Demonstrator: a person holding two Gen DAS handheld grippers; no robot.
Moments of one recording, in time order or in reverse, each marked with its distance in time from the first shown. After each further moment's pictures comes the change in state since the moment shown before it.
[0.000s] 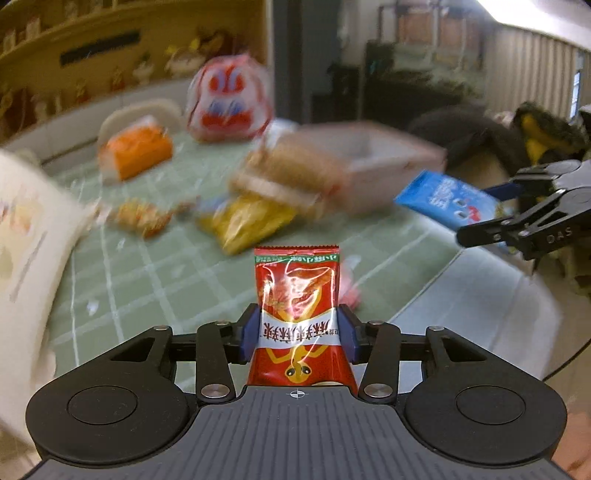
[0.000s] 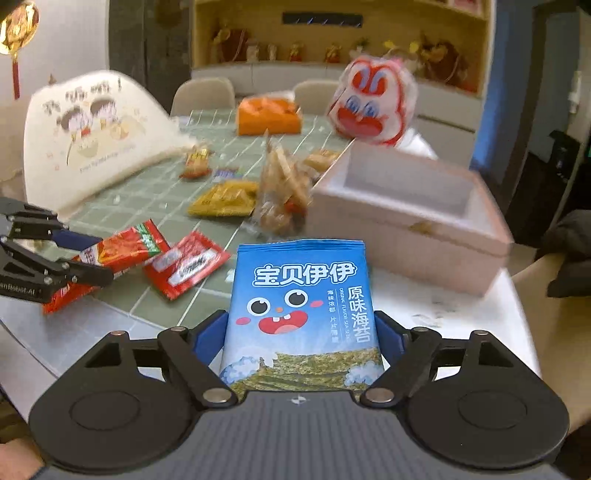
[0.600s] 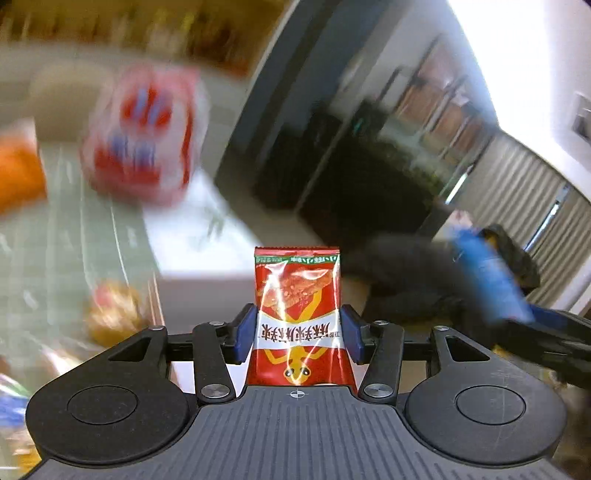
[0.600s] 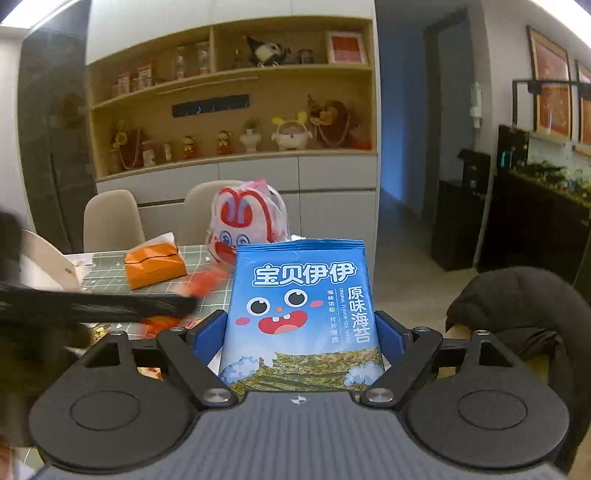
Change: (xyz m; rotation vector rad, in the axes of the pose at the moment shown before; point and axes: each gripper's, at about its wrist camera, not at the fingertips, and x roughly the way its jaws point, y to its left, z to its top) left arm 0.226 0.011 0.213 -0.396 0.007 -0.272; right arm -0.037 -0.128 0.145 0.238 -0.196 -0.208
